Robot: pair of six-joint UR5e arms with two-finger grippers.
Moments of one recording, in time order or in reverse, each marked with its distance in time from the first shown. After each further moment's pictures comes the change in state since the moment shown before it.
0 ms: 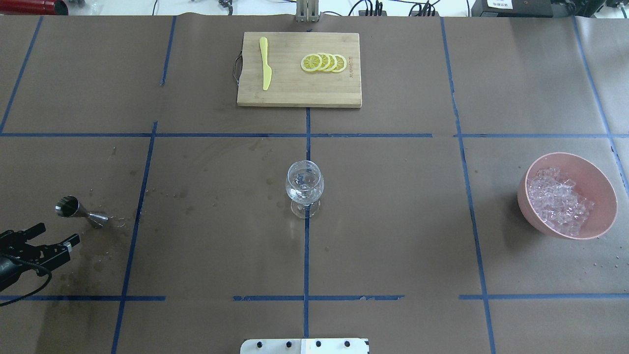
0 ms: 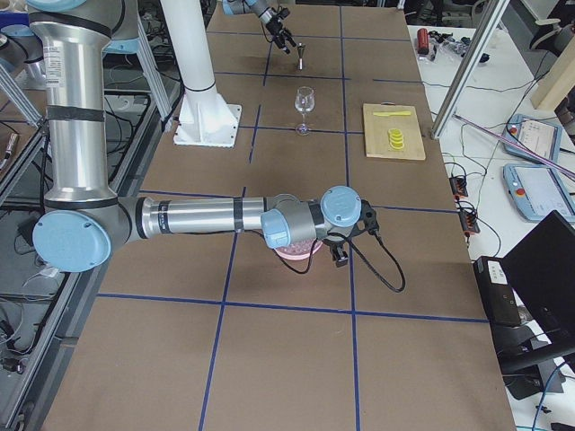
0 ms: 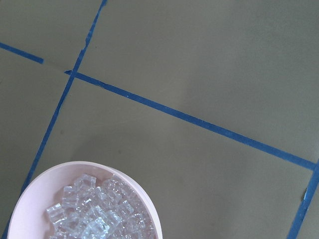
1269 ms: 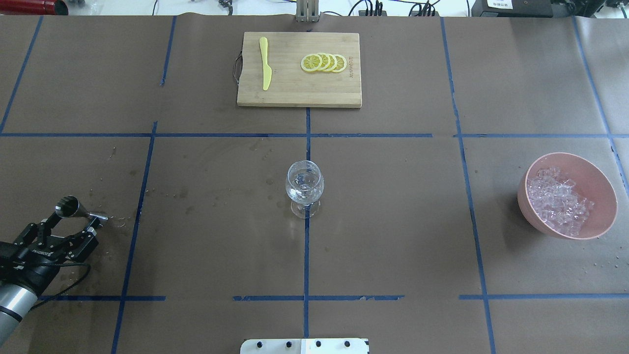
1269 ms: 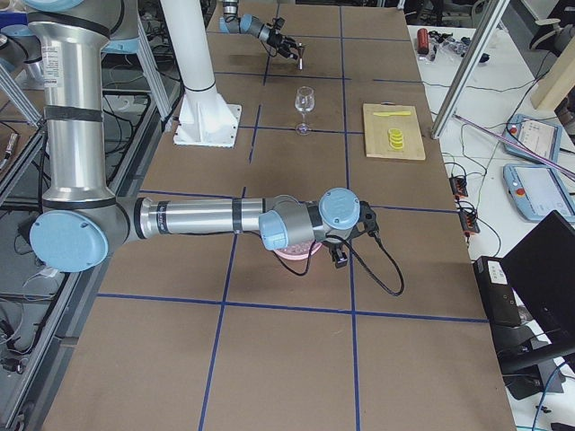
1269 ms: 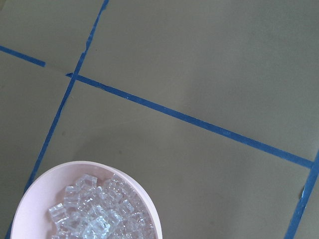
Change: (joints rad) left arm 0.096 -0.202 0.182 0.006 0.444 0.004; right arm 0.016 -0.003 0.000 0.000 0.013 -0.002
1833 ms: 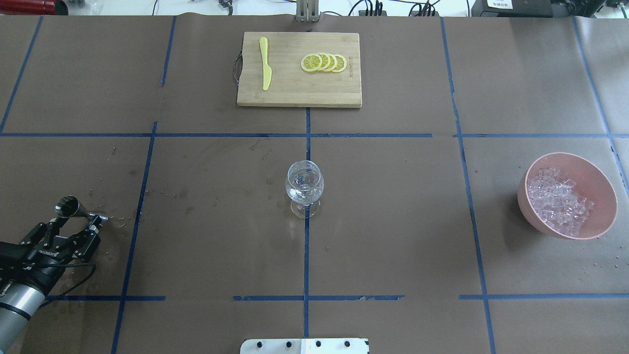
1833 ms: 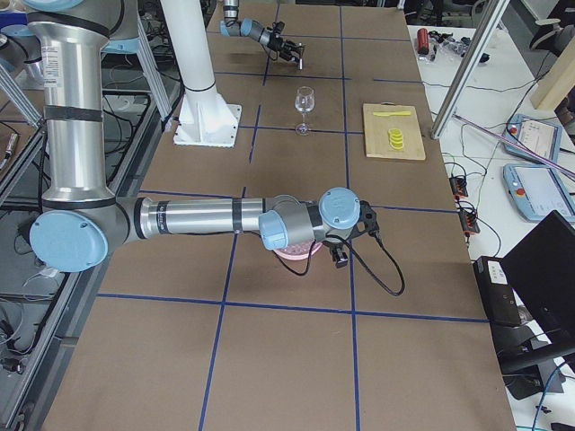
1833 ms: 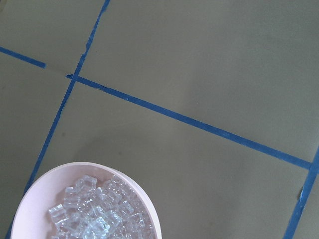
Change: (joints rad) left arm -0.002 -0.028 0.053 -0.001 0.010 0.003; right arm 0.003 0.000 0.003 0.001 -0.001 0.000
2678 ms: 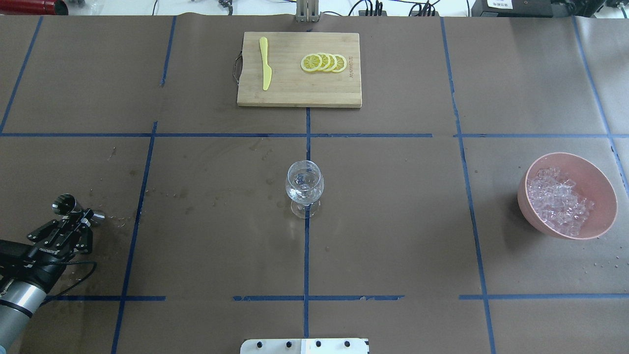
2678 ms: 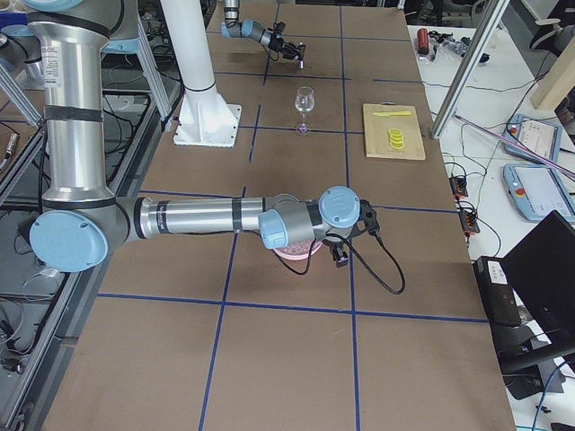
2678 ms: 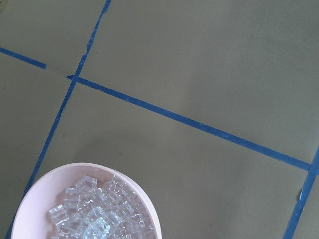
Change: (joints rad) left arm -0.011 -0.014 0.013 -0.015 -0.002 0.005; right arm 0.000 0.000 0.002 -0.001 -0.003 0.000
